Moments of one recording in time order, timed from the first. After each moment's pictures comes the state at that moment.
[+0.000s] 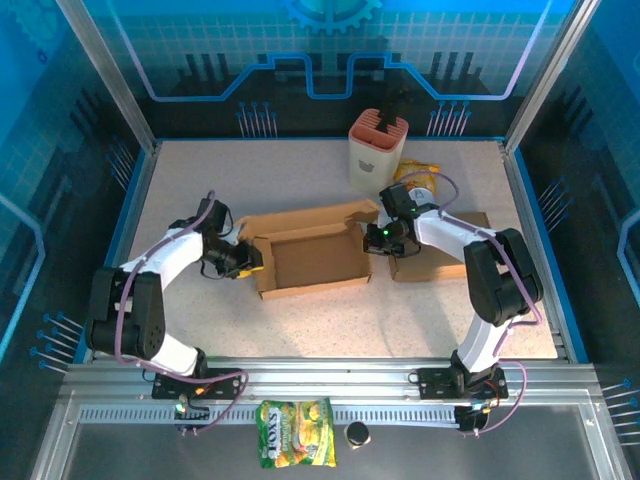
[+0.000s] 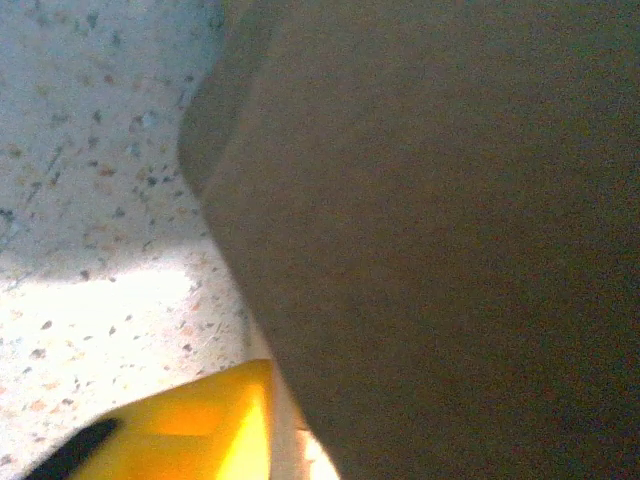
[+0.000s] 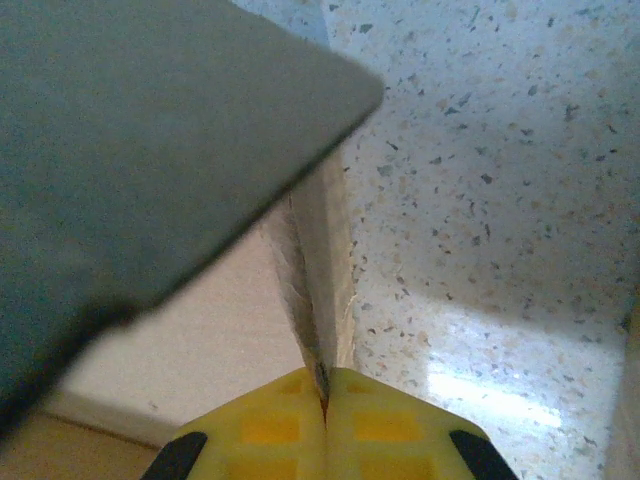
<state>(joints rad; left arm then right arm) -0.06 1.49 0.87 -0.69 0.51 -0.43 0.39 1.76 1.11 -0.54 -0.31 0.46</state>
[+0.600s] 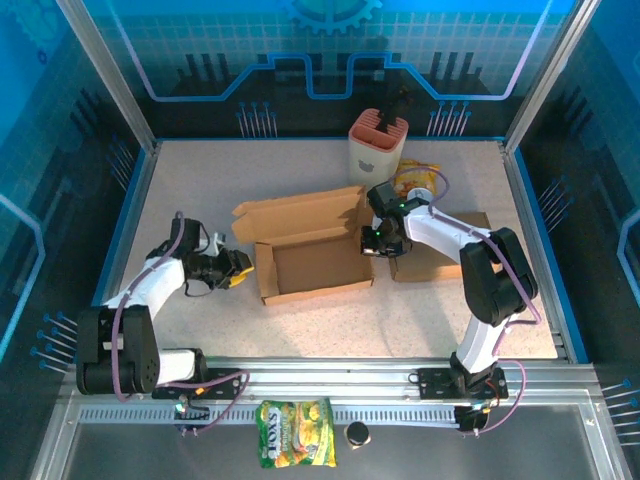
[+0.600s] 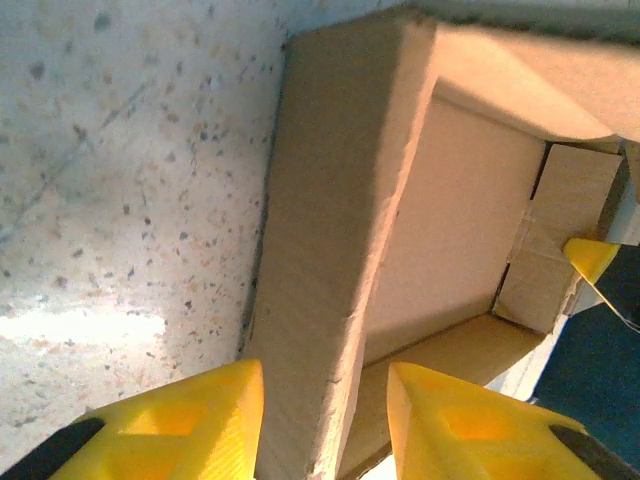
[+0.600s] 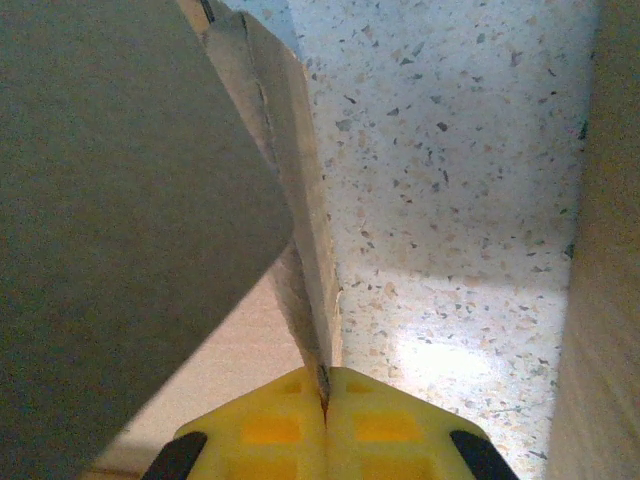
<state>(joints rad) 0.10 1.30 0.63 -0.52 0.69 -0.59 0.45 1.78 1.20 -0.70 -0.16 0.51</state>
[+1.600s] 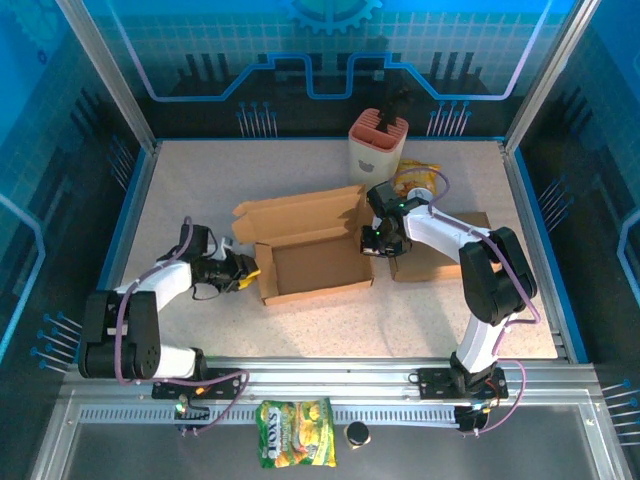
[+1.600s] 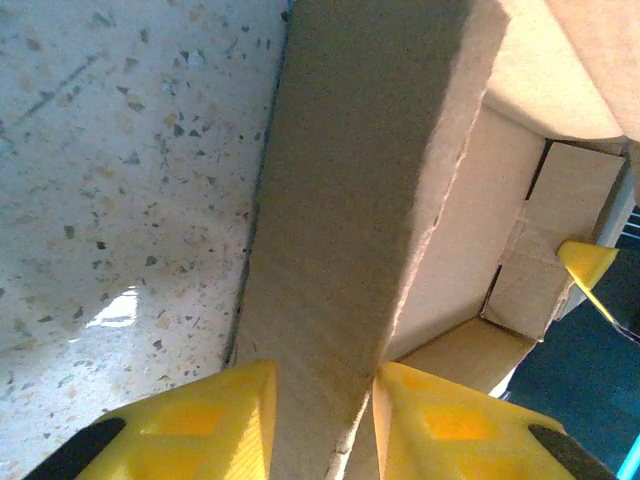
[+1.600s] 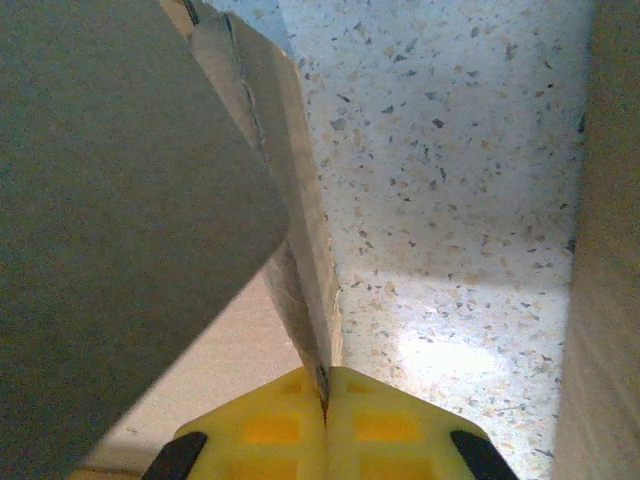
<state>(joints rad) 0.05 1.38 0.57 -0.33 0.73 -0.67 0.45 1.78 1.20 -0.70 -0.16 0.53</state>
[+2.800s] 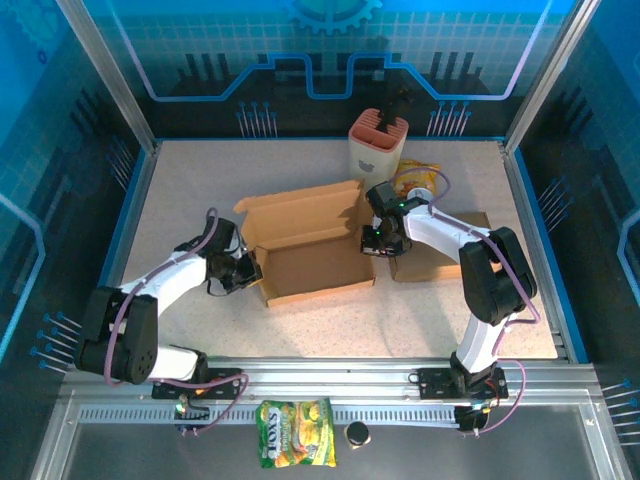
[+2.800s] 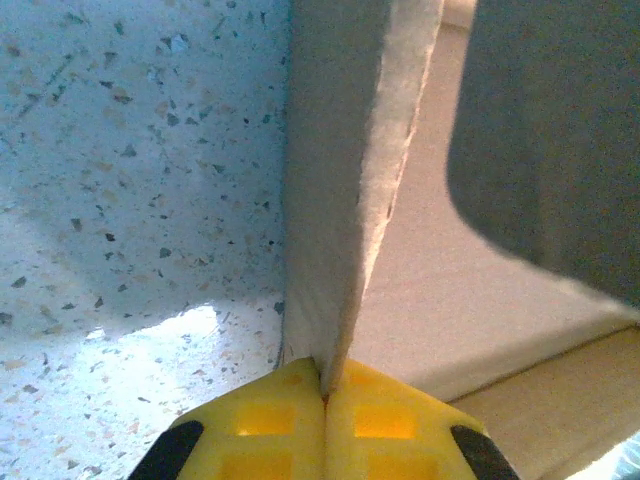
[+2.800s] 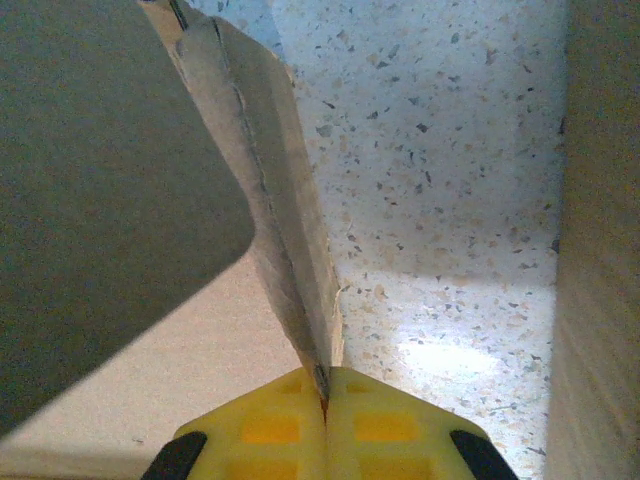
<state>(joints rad) -0.17 1.38 0.68 -0.51 0.38 -0.62 0.45 1.78 1.20 -0.70 -0.14 0.55</state>
